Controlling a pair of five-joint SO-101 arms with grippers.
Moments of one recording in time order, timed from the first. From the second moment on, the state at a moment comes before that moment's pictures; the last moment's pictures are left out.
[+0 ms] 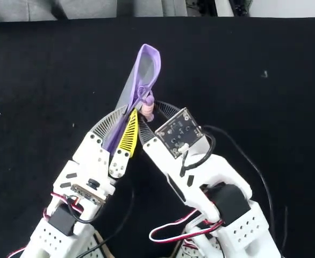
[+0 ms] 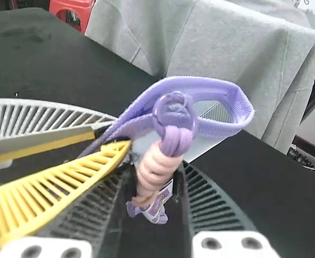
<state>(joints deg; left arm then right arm) 26.4 -105.0 95.3 1.9 -19.6 -31.4 -72.2 55.0 44.0 14.5</state>
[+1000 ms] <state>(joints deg) 25.8 -105.0 95.3 1.9 -19.6 -31.3 -72.3 60.7 33.8 14.5</state>
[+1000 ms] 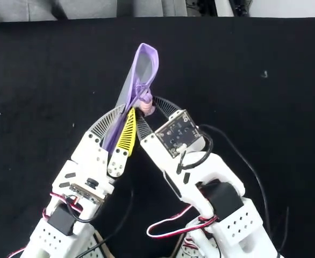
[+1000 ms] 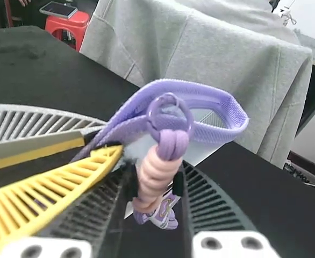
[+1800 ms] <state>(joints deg) 26.4 -105.0 95.7 1.9 -19.6 -28.0 -78.5 60.7 36.6 12.1</state>
